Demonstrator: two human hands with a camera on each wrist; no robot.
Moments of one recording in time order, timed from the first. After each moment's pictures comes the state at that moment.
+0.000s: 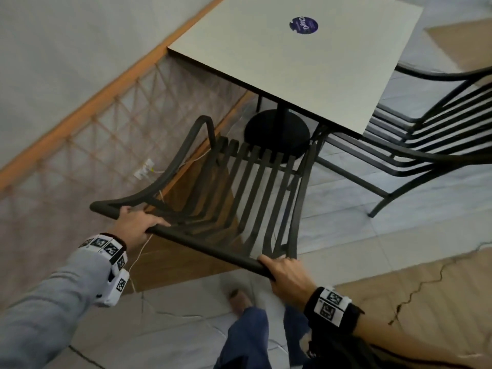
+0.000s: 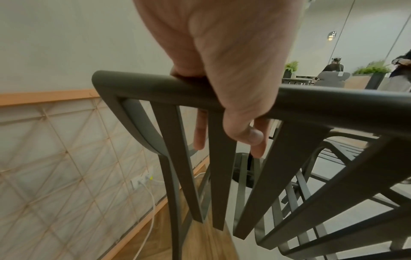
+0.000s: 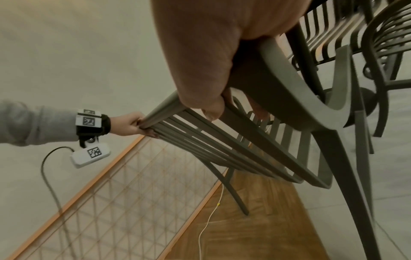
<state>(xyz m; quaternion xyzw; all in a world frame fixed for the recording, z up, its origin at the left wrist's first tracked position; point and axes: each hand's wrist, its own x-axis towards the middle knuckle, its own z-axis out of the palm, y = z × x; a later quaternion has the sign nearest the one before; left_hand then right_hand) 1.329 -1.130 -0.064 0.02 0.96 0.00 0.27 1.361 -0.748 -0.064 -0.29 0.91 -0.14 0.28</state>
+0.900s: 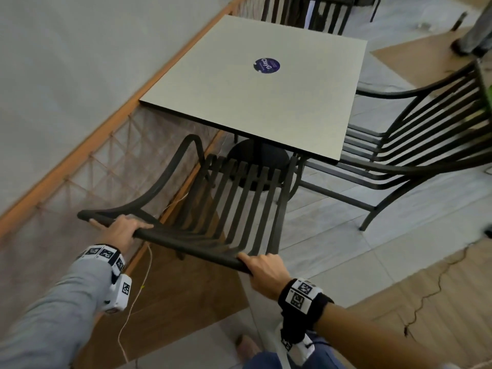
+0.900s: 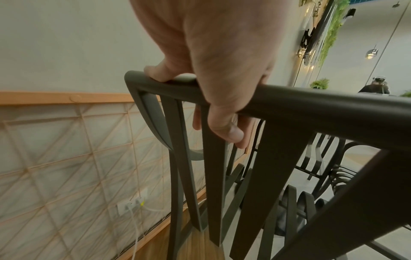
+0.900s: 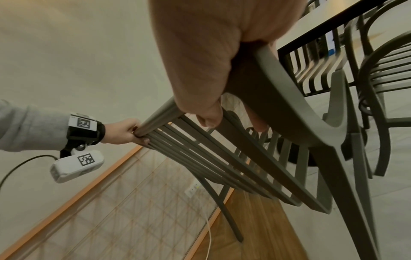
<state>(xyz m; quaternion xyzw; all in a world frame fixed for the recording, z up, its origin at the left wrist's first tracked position) 1.206 -1.148 -0.062 -0.08 0.98 0.05 0.18 1.264 -0.799 -0.070 -0.25 0.94 -0.13 0.20</state>
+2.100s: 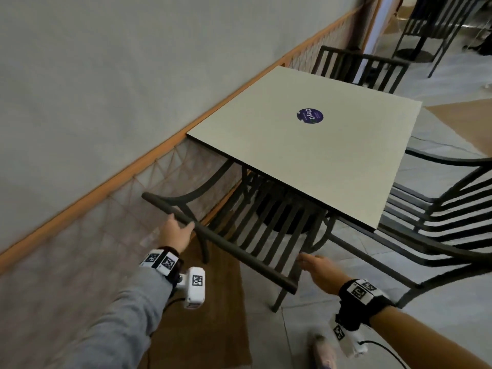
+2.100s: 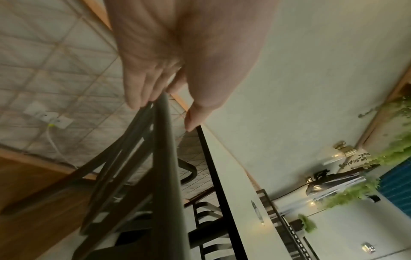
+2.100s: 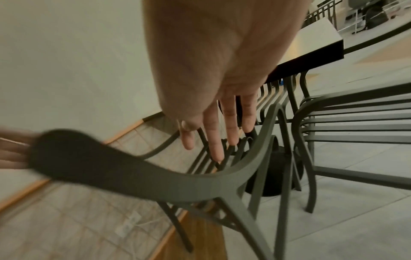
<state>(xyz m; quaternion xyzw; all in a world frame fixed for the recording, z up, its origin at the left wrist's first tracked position) 1.132 -1.055 -0.029 -0.36 0.83 0.44 -0.02 1.094 -0.691 -0.095 -0.22 0.90 -0.23 0.29</state>
